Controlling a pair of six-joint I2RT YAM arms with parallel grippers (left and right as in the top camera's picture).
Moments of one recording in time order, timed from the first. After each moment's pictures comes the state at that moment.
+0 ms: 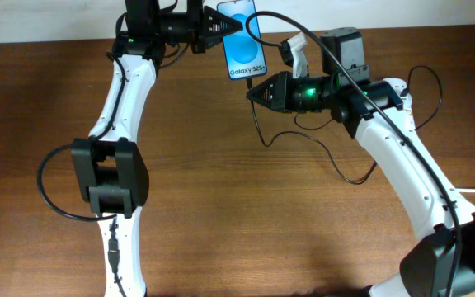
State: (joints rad) left arm -0.14 2.38 2.24 -0.06 1.47 -1.10; right arm 0.26 1.69 1.51 -0.52 -0.84 0.49
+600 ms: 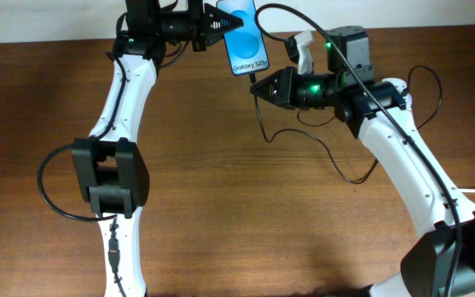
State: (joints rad) left arm -0.14 2.38 2.24 -0.06 1.41 -1.12; right arm 0.23 1.69 1.49 -0.46 -0.86 0.55
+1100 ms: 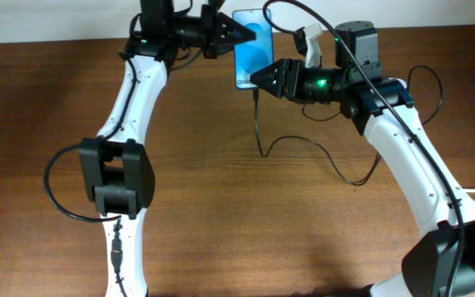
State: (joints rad) left arm -0.17 2.38 2.24 -0.07 1.54 -1.07; right arm 0.20 1.69 1.50 -0.44 -0.84 0.54
